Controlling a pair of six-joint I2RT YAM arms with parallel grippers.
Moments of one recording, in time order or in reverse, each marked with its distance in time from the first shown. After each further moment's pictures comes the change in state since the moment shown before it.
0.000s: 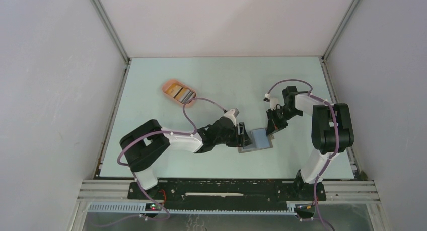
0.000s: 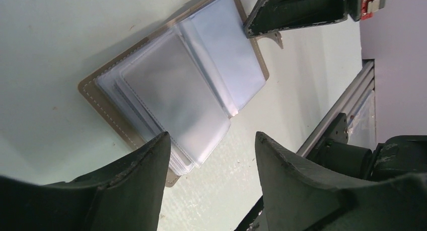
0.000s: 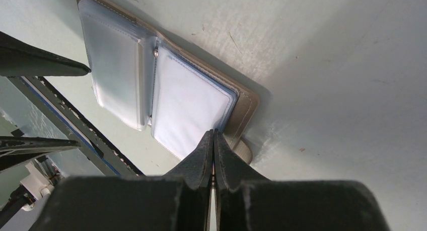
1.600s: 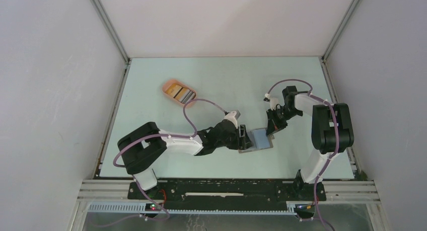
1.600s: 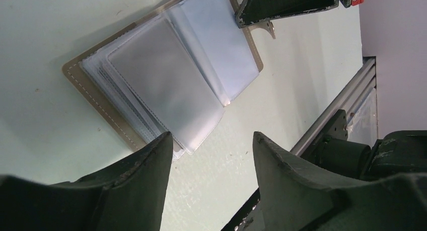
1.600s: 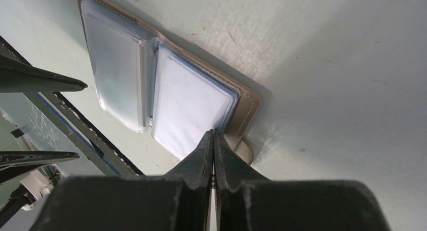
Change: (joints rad) left arm -0.050 -0.037 0.001 -0.055 -0.063 -0.018; right arm 0.001 0.000 0.000 0.000 0.000 0.000
